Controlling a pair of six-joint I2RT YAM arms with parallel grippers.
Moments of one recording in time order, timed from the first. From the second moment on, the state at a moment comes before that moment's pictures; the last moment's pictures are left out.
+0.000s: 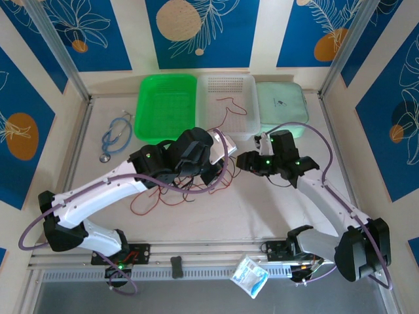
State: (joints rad) left arm -1.11 1.40 1.55 -0.81 -0.07 -0.03; right arm 0.34 1.13 0.81 -0.49 -0.57 0.60
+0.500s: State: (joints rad) left arm -1.11 1.40 1.57 -0.81 -0.05 -0.03; right arm 0.34 1.23 0.88 -0.52 -0.56 0.50
